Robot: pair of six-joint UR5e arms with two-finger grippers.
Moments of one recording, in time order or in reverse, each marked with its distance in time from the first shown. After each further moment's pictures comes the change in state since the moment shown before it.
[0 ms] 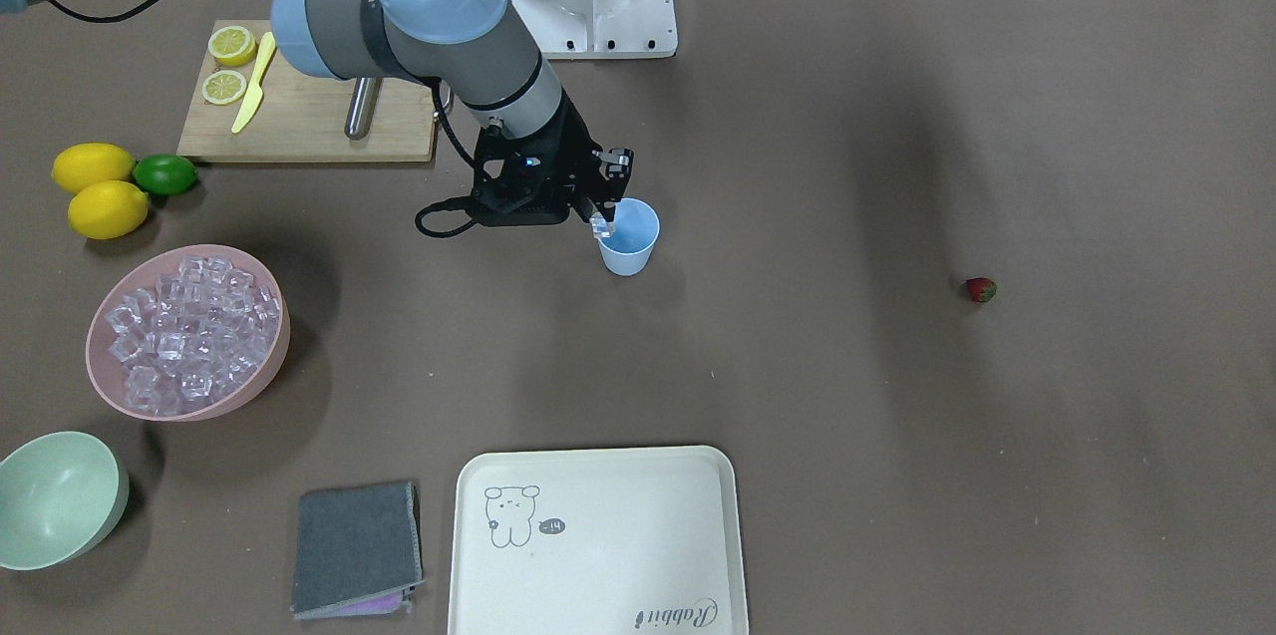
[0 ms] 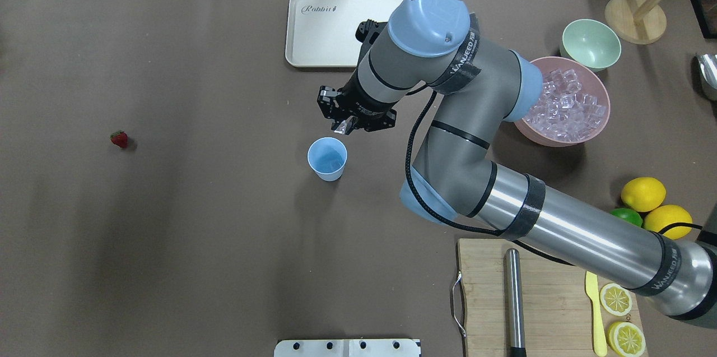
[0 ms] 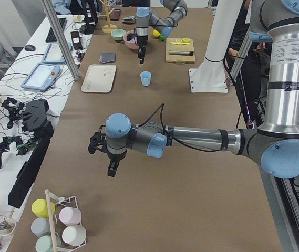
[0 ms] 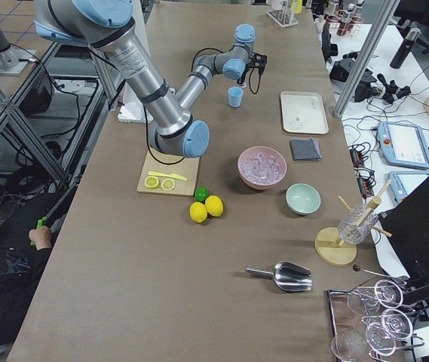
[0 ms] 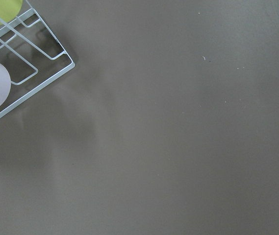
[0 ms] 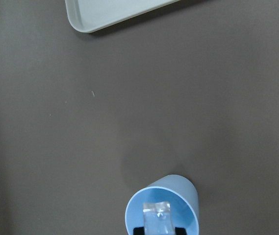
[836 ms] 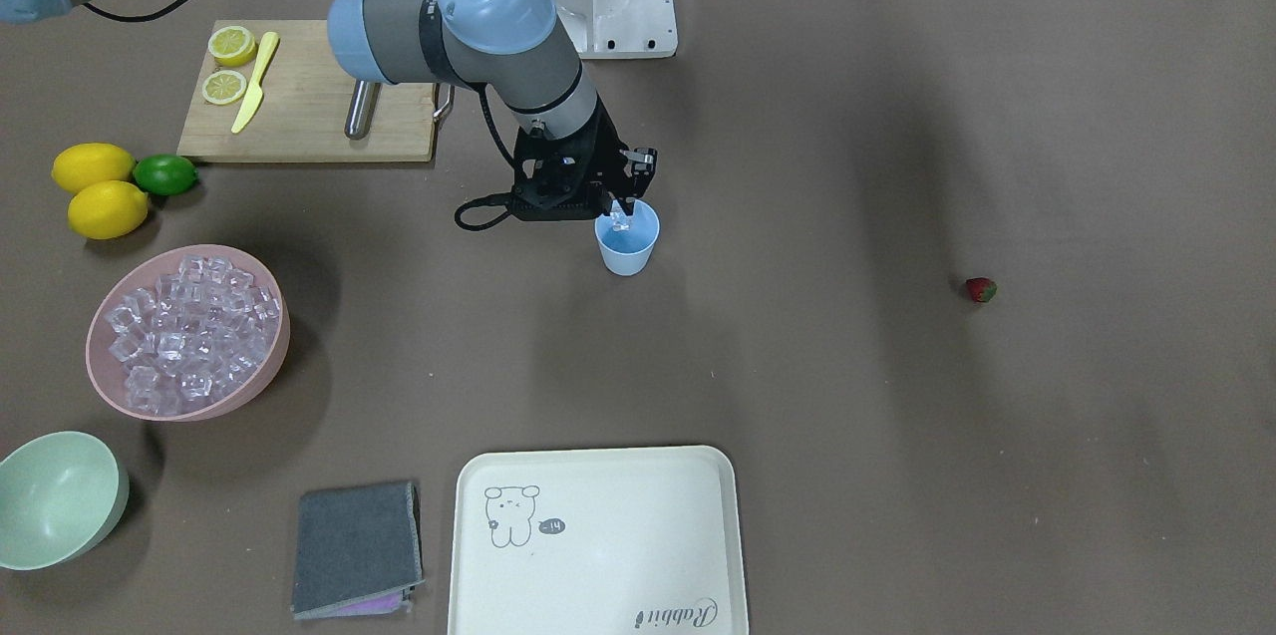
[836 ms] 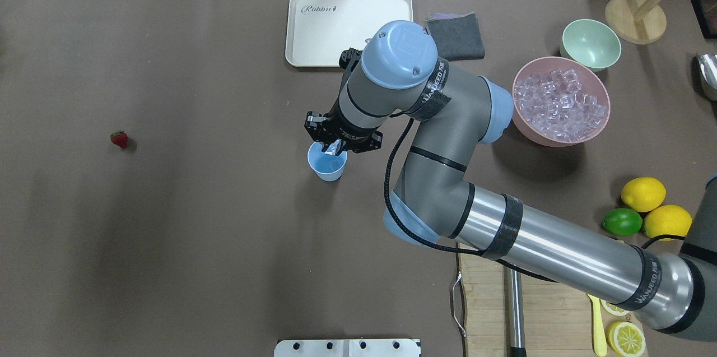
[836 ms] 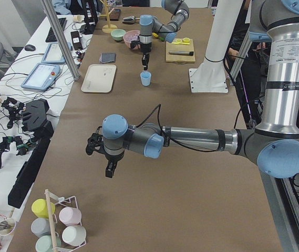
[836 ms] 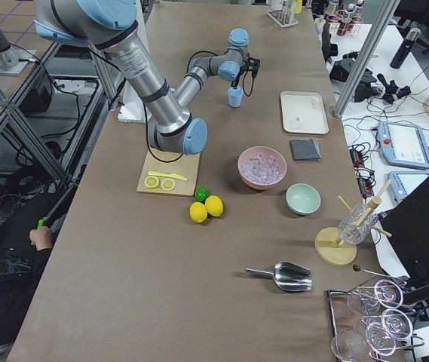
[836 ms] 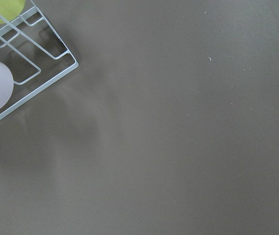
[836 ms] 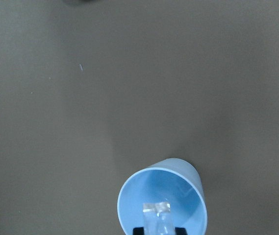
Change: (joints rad) left arm 0.000 -0.025 0.029 0.001 0.002 -0.001; right arm -0.057 0.012 -0.045 0.002 -0.036 0.006
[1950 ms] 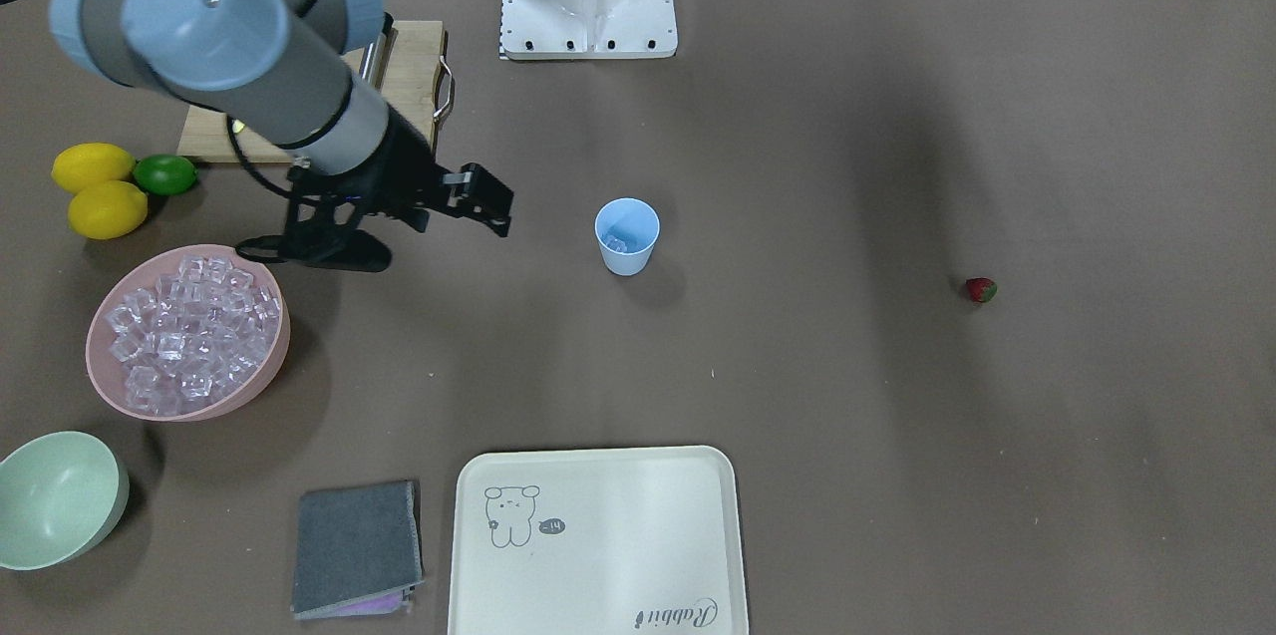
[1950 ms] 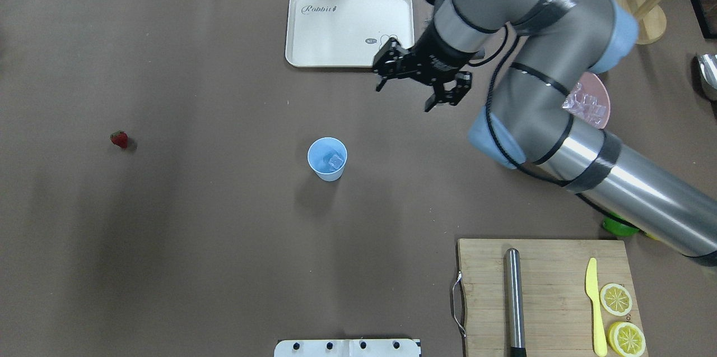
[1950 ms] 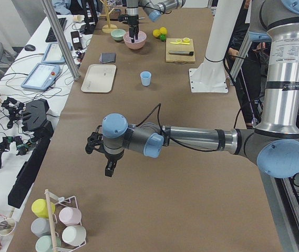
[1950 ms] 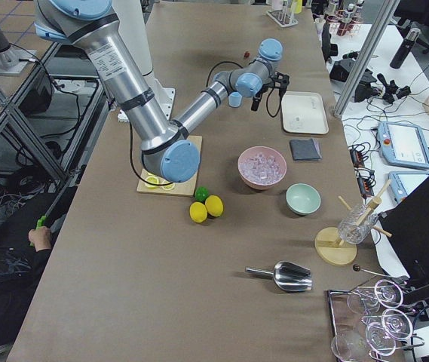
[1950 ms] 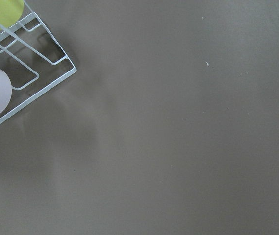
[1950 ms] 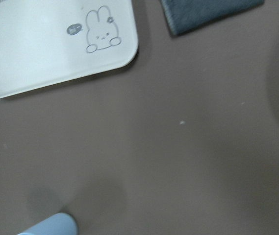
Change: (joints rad) left arm 0.000 0.003 -0.006 -0.002 -0.003 0.001; right arm 0.383 -0.283 0.157 -0.115 0.295 -0.356
